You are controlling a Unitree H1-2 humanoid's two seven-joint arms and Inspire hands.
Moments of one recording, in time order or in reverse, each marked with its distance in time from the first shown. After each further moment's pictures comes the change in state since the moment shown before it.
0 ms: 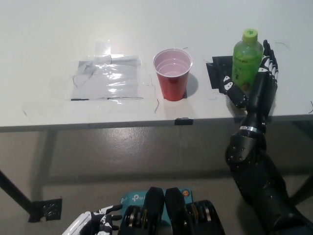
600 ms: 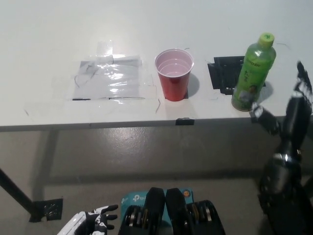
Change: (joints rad) left_arm 0.013 0.000 0.032 -0.001 -0.002 -0.019 -0.002; right_arm 0.340 -0.092 0.023 -0.488 0.048 0.114 0.172
